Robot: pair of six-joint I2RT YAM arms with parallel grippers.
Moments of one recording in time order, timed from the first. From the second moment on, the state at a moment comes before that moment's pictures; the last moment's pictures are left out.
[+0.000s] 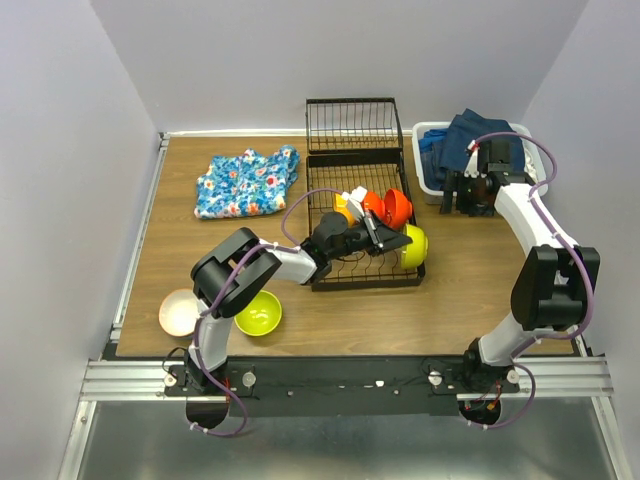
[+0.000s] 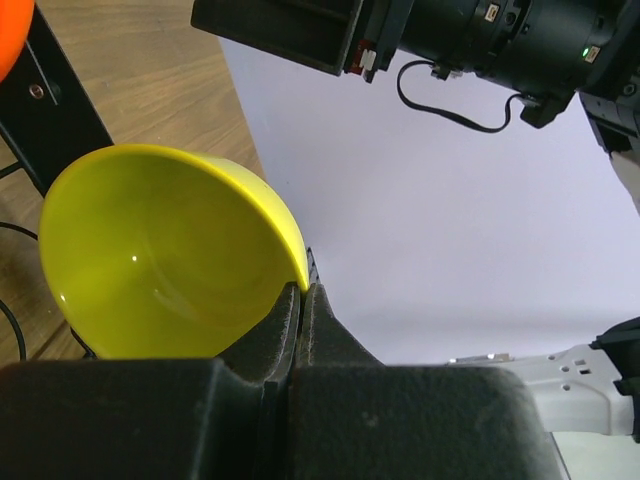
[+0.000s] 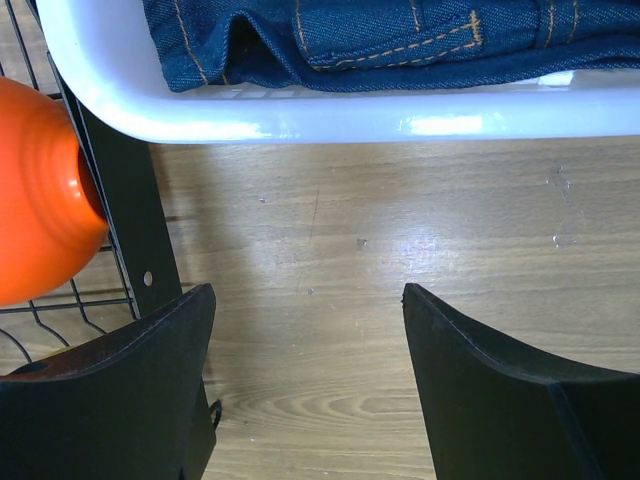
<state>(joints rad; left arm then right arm) -0.84 1.98 0.98 1.00 0.37 -1.28 -0.03 1.64 1.30 -0.65 -0.06 0.06</state>
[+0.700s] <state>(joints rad) -0.82 1.95 1.02 0.83 0.33 -1.35 -0.03 1.67 1.30 -0.65 -0.06 0.06</state>
